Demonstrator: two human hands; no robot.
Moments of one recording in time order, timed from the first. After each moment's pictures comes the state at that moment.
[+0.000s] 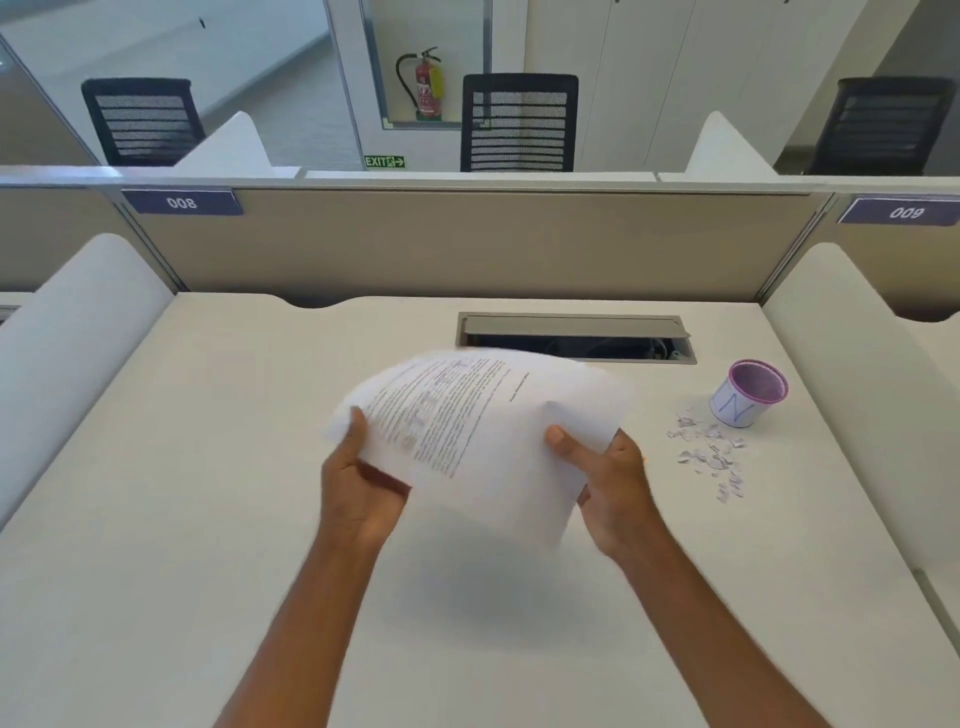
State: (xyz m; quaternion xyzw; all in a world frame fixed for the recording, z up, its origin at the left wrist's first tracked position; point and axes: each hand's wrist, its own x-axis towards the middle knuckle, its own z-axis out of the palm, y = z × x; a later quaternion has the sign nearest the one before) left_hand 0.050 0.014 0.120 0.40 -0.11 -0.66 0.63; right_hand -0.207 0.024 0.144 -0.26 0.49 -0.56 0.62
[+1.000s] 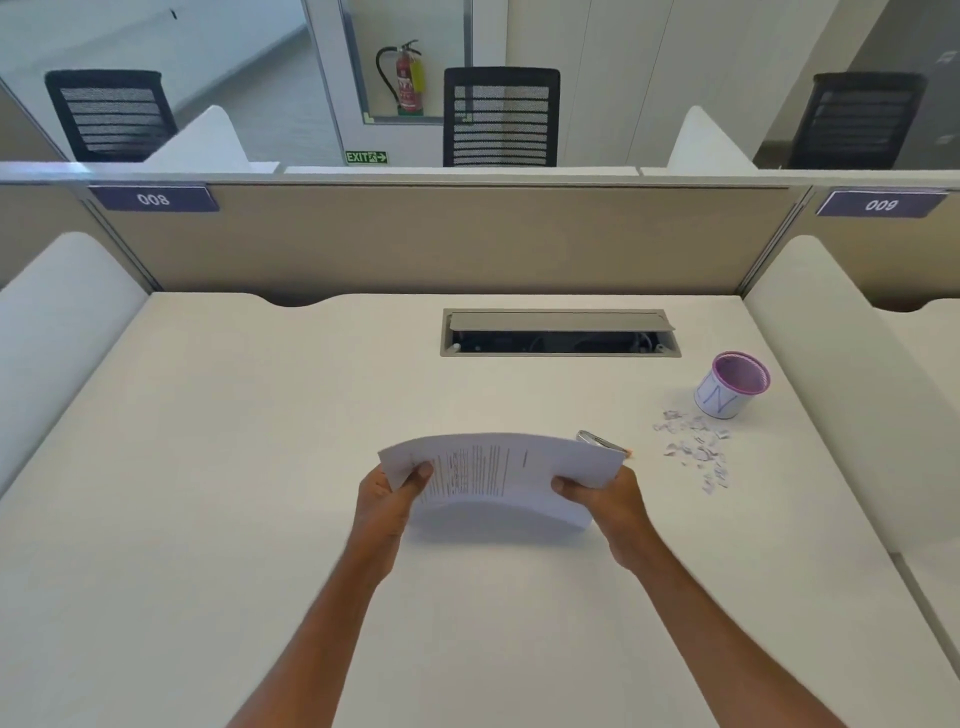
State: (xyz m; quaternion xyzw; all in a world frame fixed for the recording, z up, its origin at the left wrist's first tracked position) left_hand 0.037 0.023 0.043 0.57 -0.34 -0.56 0.49; right_hand -0.261 0.019 0.046 -0.35 0.59 -0.47 0.55
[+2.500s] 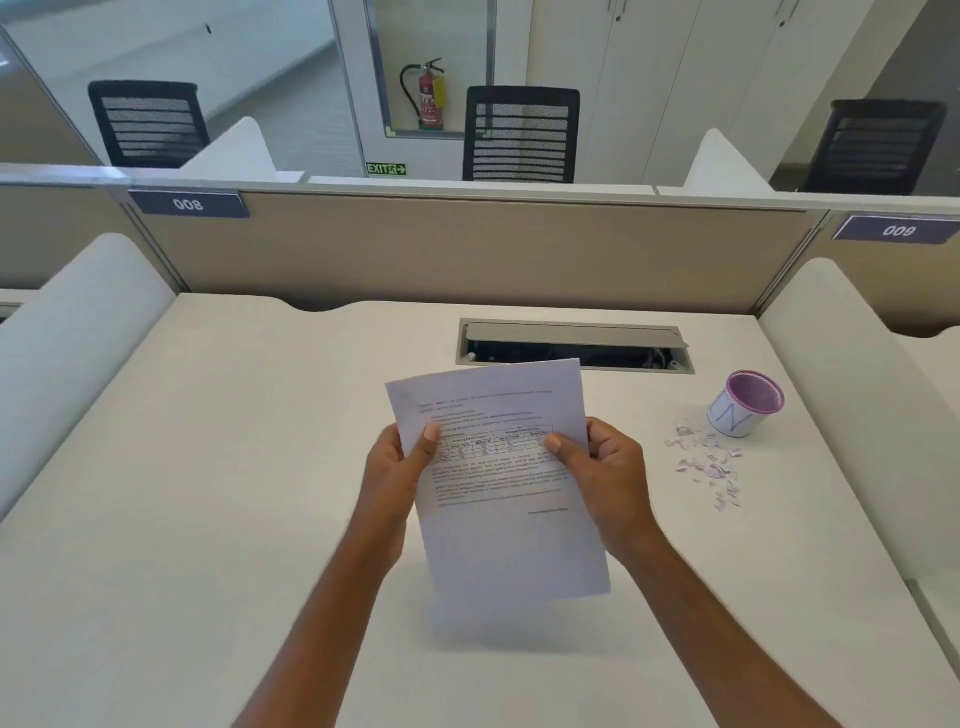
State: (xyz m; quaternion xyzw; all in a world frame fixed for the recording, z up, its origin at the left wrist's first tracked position) left_hand 0.031 0.025 0.126 0.54 -0.35 -0.57 0.51; right_hand -0.211 0.018 0.134 -0.44 0.56 -0.50 0.49
